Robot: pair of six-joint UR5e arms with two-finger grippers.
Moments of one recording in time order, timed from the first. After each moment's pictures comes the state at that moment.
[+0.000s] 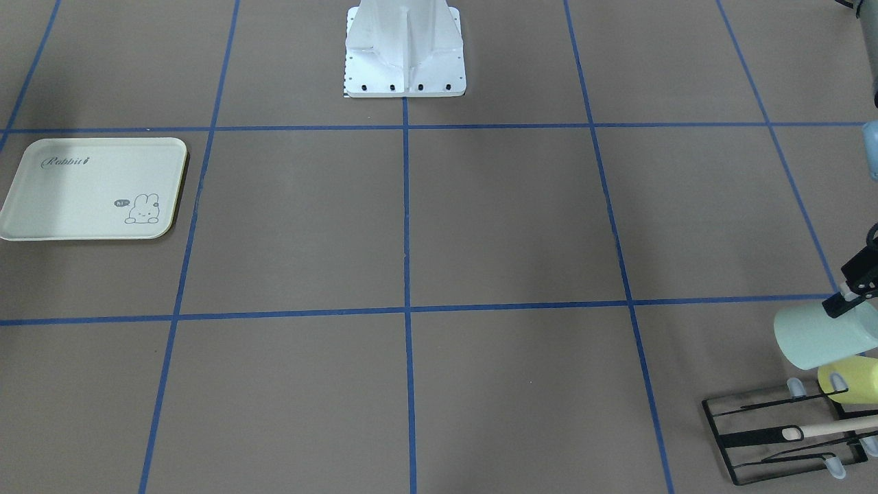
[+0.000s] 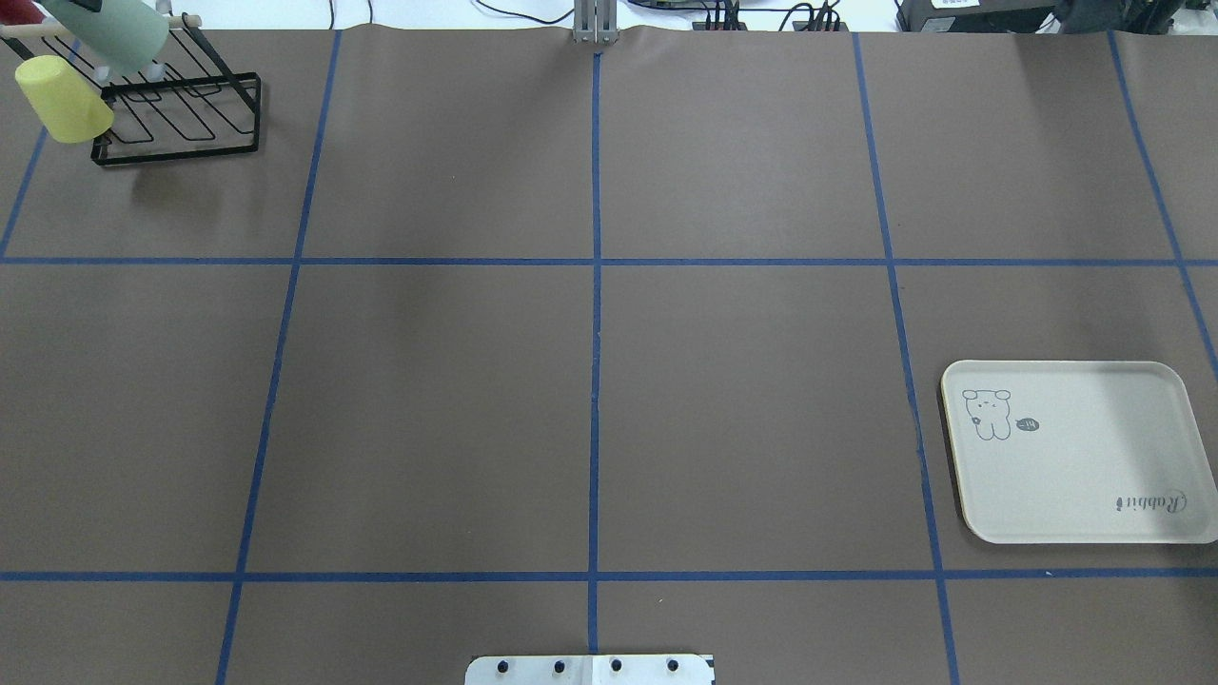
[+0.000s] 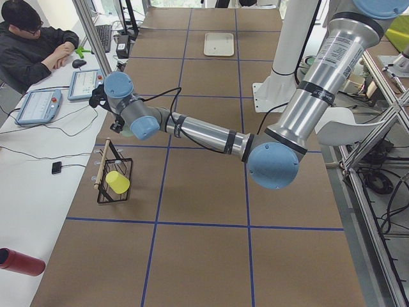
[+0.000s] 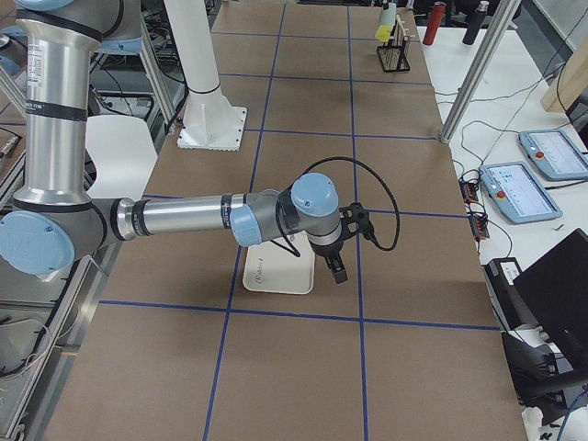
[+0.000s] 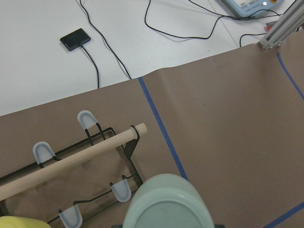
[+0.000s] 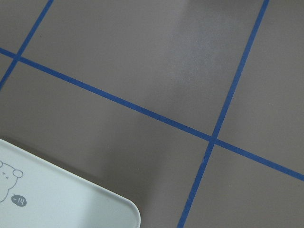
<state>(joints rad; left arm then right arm) -1.40 -2.05 -1.40 -2.20 -2.51 -0.59 1.54 -1.68 1.82 -1.35 2.41 -0.08</state>
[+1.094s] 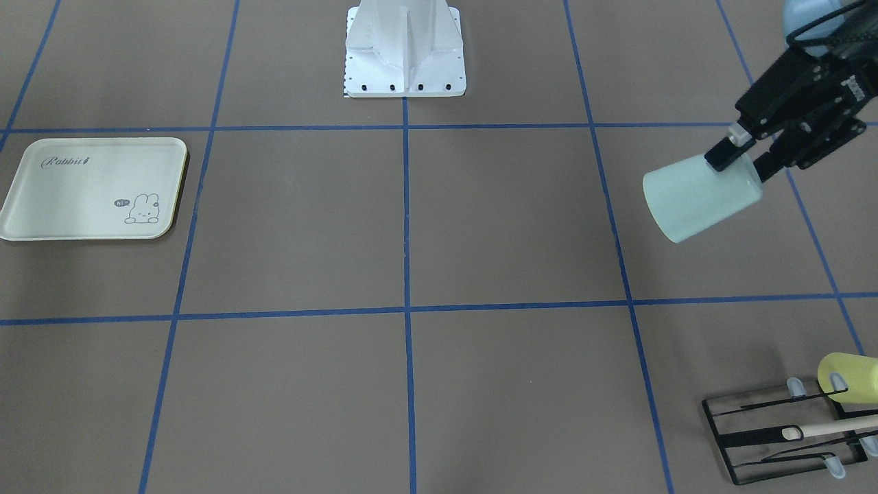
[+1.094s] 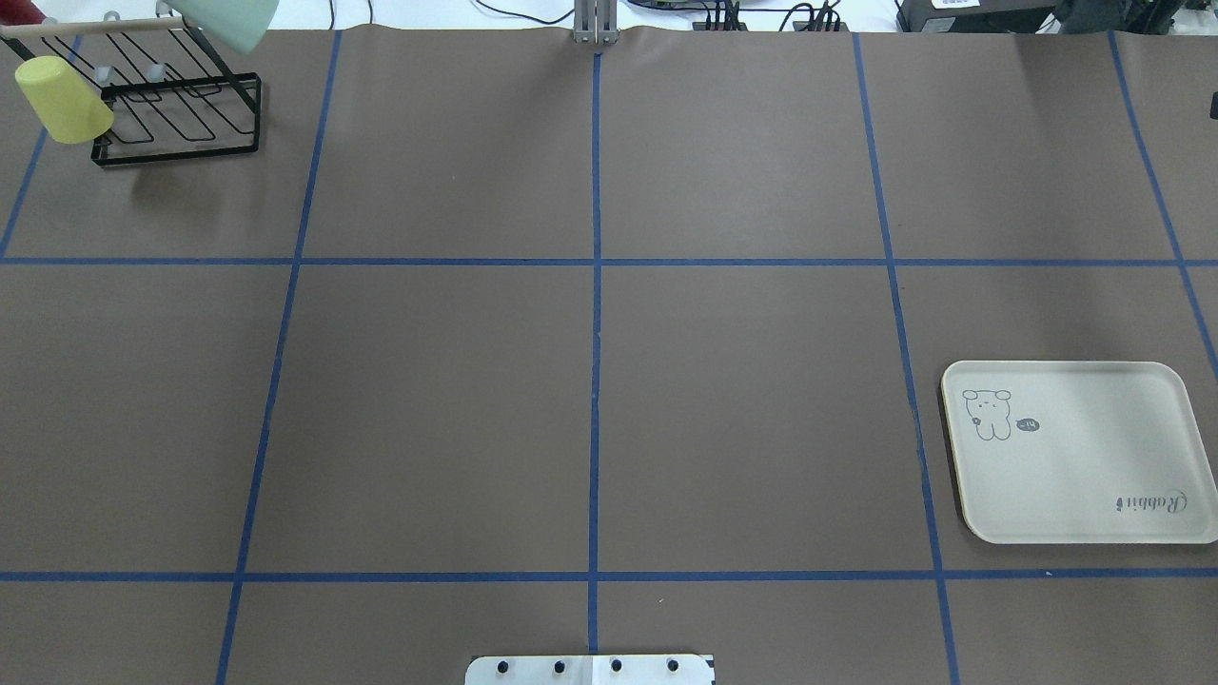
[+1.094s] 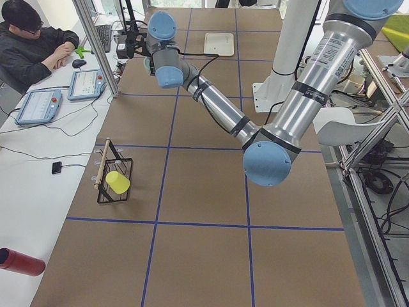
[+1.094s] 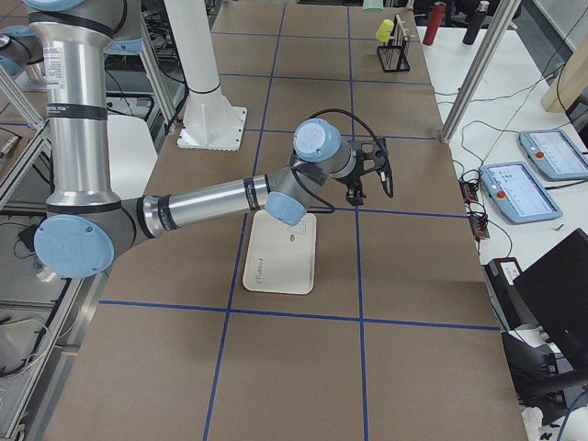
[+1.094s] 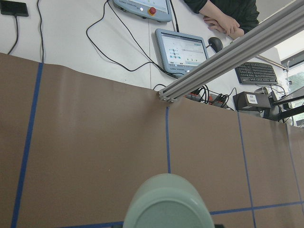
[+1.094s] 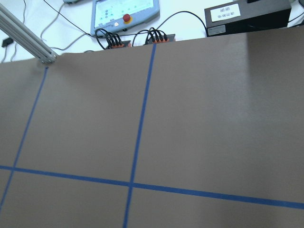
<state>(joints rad) -1.28 -2.05 -1.84 -2.21 -2.50 -1.38 1.46 -1.55 1.83 -0.69 2.52 0.99</state>
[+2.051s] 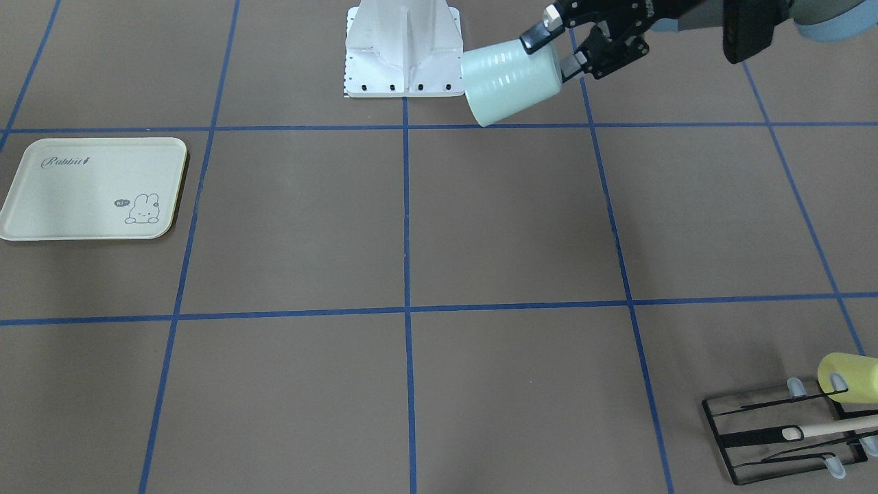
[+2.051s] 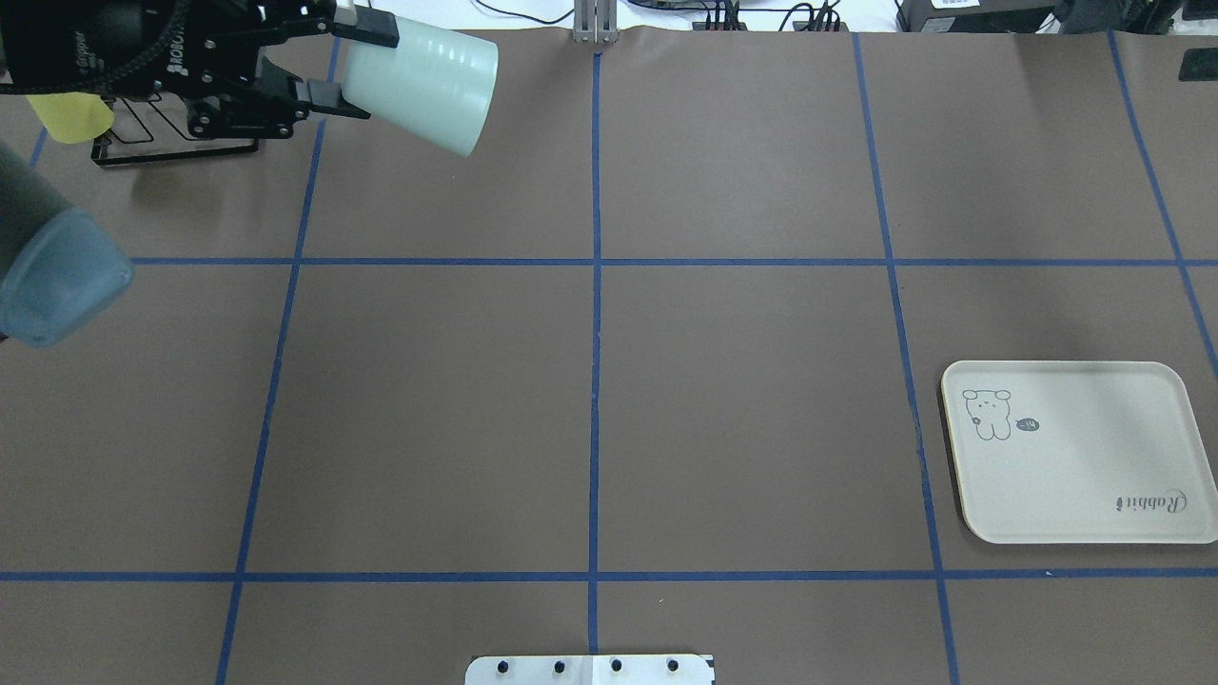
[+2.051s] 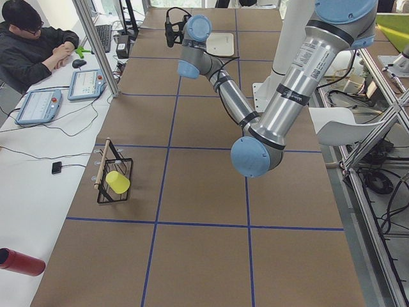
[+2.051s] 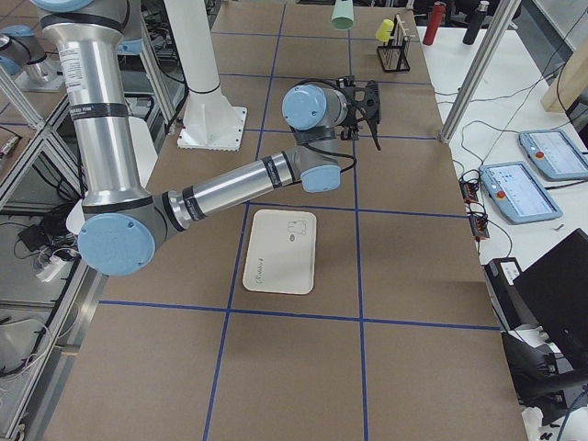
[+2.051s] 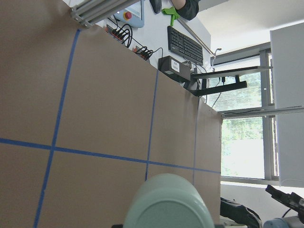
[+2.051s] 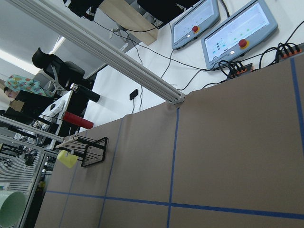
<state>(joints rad) -0.98 -2.07 -1.96 -2.59 -2.24 -1.97 1.39 -1.42 1.87 -0.20 2.48 1.66</state>
